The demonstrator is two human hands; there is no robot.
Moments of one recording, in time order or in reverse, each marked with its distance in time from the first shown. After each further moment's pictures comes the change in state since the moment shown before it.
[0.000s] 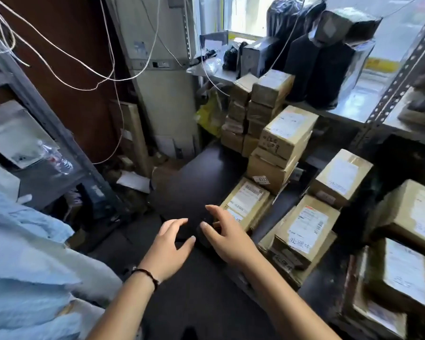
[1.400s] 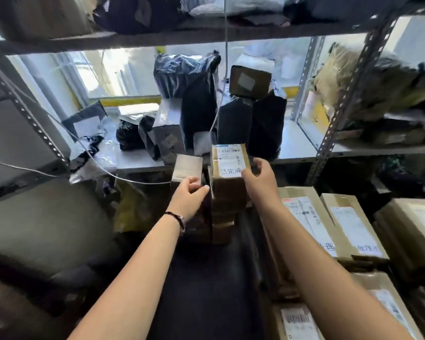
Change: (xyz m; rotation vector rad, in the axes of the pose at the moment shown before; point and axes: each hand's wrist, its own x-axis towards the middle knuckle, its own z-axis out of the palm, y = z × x) left_hand 0.584 0.189 -0.048 -0.350 -0.490 0.266; right_hand 0.402 -0.022 -0.249 0.378 1.156 0.454
